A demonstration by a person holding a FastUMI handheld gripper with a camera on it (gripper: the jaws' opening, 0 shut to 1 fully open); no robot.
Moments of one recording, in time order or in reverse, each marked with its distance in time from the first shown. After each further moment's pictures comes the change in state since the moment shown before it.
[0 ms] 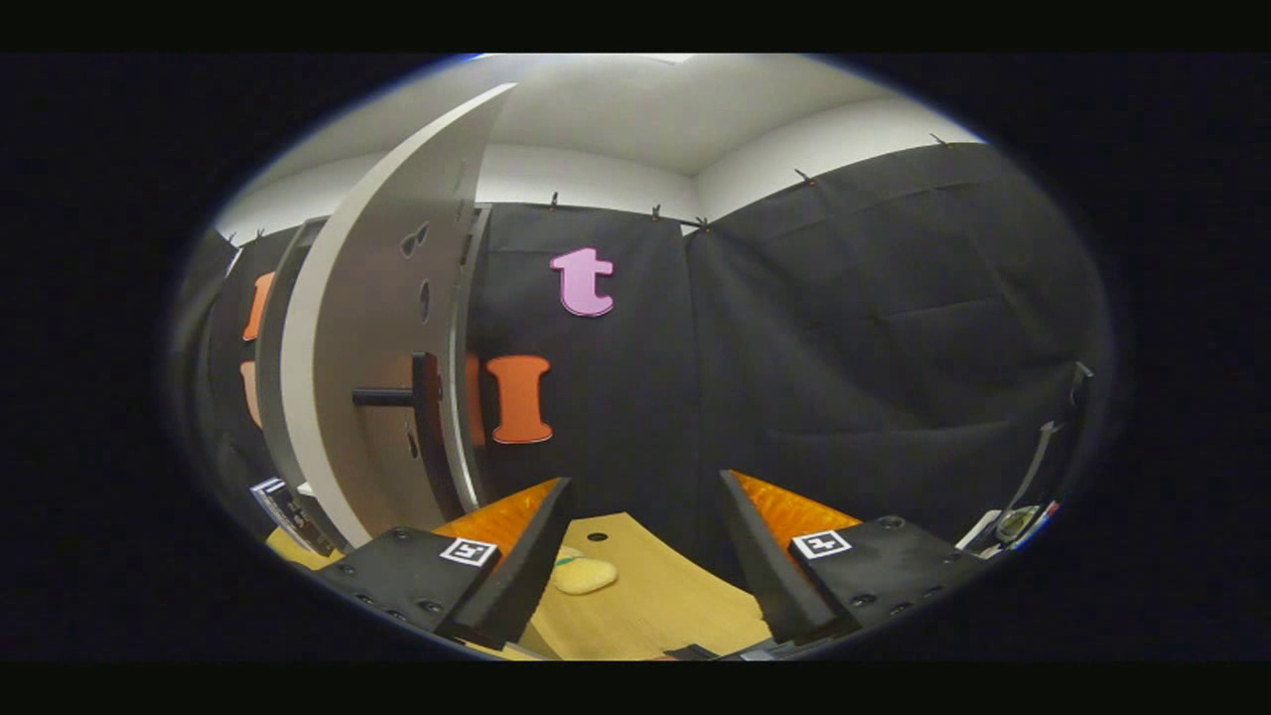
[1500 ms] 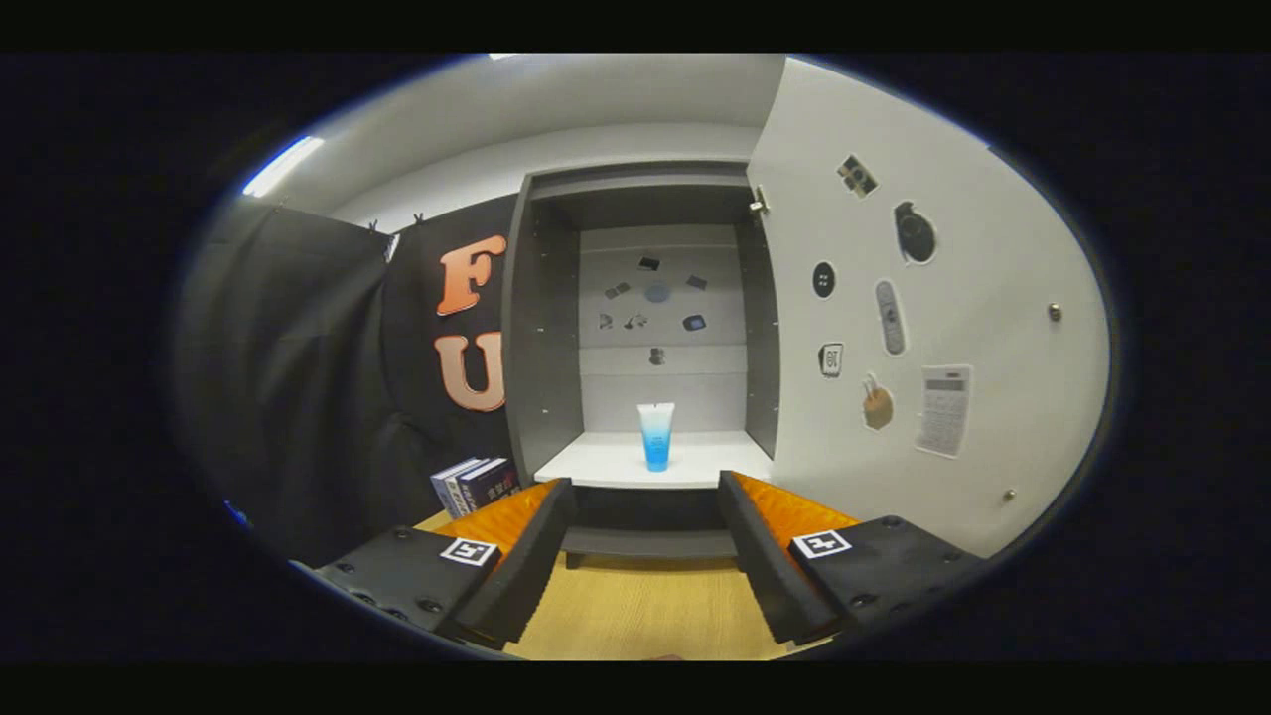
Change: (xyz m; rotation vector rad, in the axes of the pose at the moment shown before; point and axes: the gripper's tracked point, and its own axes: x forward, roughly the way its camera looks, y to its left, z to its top) arm -0.077 0.297 -0.051 0.008 0.111 0.547
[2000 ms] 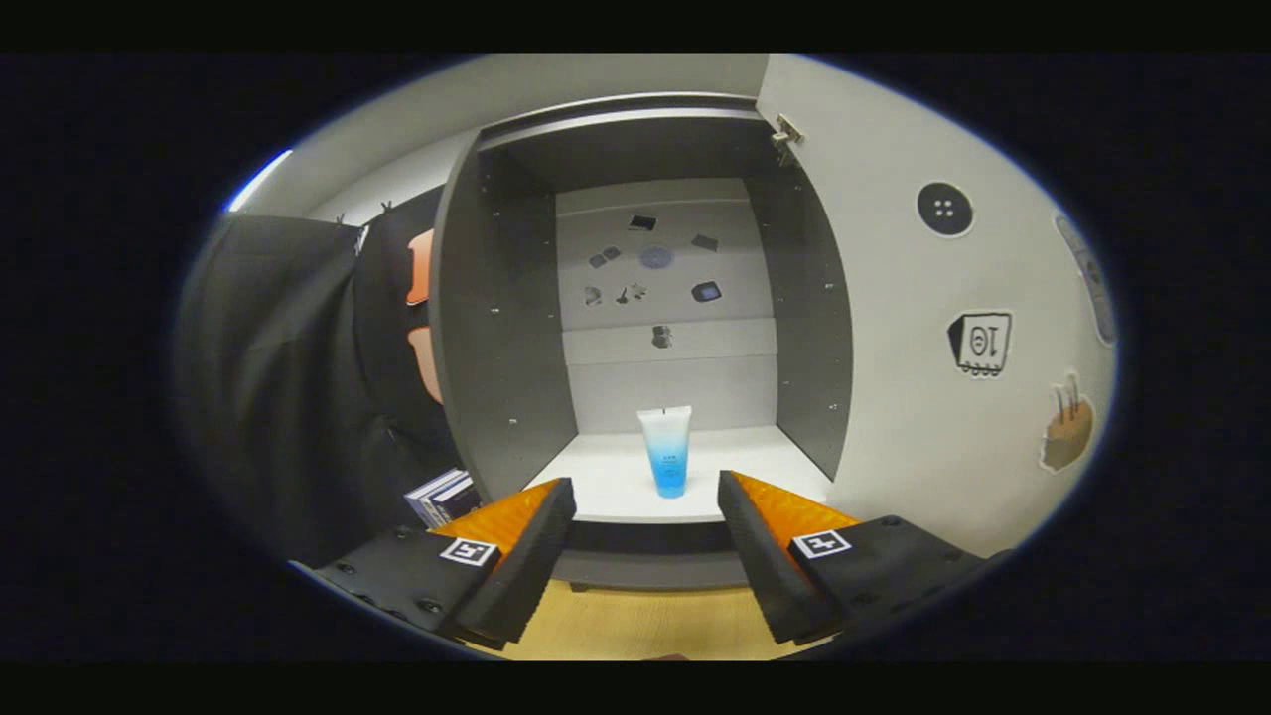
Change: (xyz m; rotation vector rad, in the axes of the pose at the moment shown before) arm 0.143 0.005 -0.007 0.047 0.095 0.027
